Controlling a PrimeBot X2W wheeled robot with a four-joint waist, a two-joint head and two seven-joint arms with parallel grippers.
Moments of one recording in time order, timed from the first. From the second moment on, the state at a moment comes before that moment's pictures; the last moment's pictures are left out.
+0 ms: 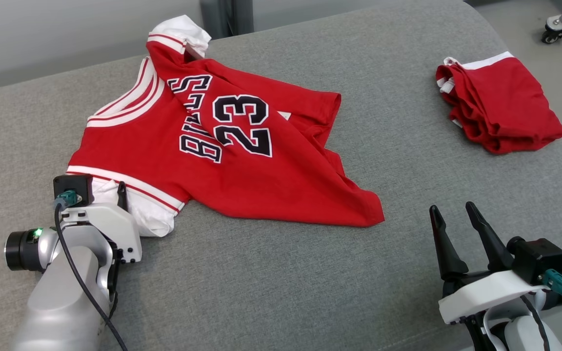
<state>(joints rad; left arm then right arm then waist) -0.66 0.18 -0.28 1.05 -0.34 0.12 -0.12 -0.15 -0.05 0.10 0.24 0.27 0.13 -0.18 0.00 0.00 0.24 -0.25</state>
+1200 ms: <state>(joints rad) -0.39 0.10 -0.34 0.86 -0.38 -0.02 -0.26 -0.11 -0.05 0.05 0.30 0.25 0.13 -0.15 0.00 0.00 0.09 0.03</state>
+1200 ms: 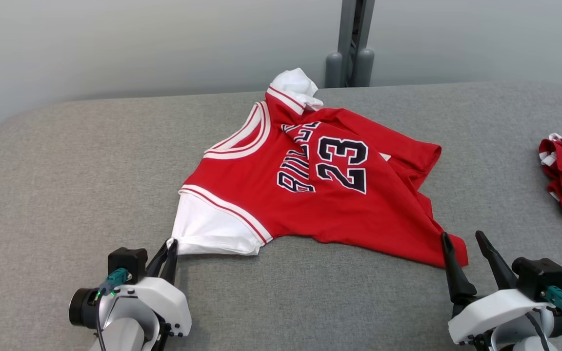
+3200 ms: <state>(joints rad) -0.39 0.09 -0.23 0.98 -0.57 0.01 -0.23 -0.08 -0.05 -0.01 0.35 0.27 0.13 -0.12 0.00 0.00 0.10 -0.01</state>
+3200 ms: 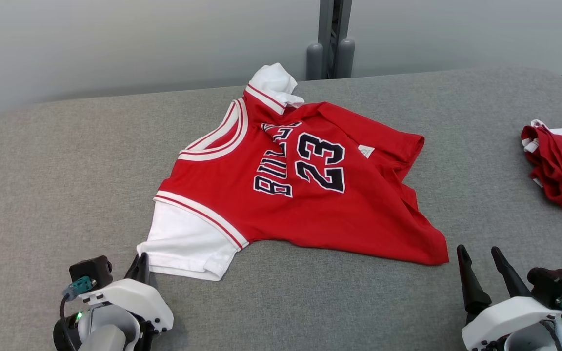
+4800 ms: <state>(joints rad) -0.24 0.07 -0.11 0.41 -0.83 -0.04 -0.08 -0.24 -0.15 0.19 0.45 0.69 0.13 -0.12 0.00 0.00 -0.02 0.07</state>
